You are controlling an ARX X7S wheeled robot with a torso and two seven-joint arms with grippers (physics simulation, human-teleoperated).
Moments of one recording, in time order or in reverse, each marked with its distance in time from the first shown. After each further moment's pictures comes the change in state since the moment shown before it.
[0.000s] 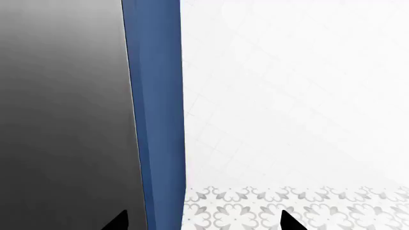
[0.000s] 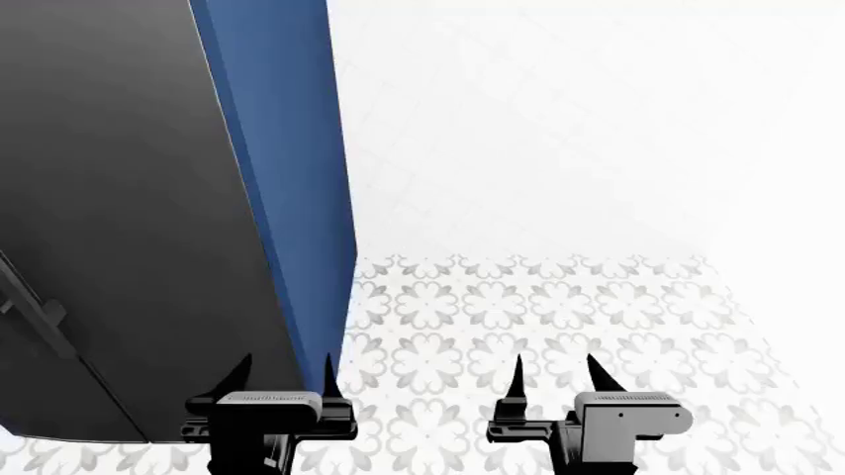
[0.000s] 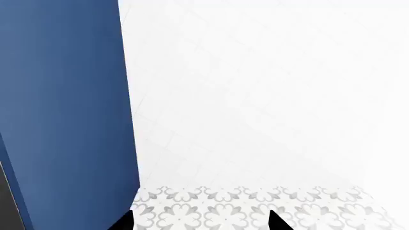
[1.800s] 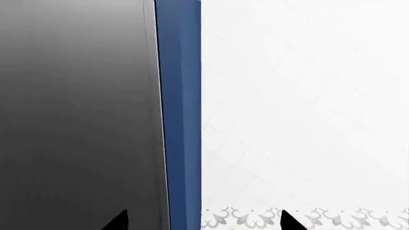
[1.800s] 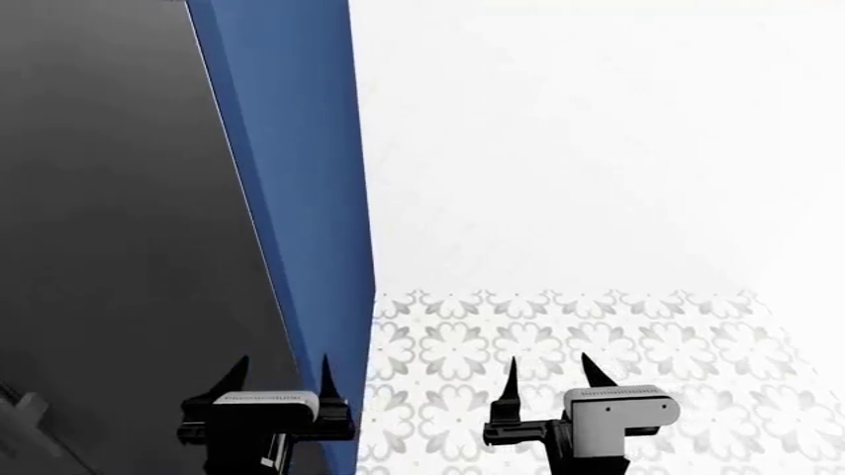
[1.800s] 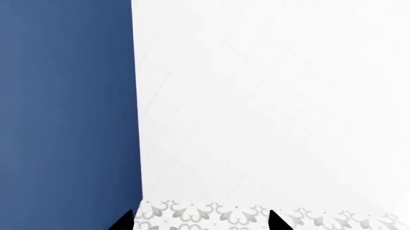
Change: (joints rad) left arm -0.004 -0.124 0.136 0.010 -0.127 -0.006 -0.145; right arm 0.021 0.125 -0.153 -0.009 0.074 0.049 0.133
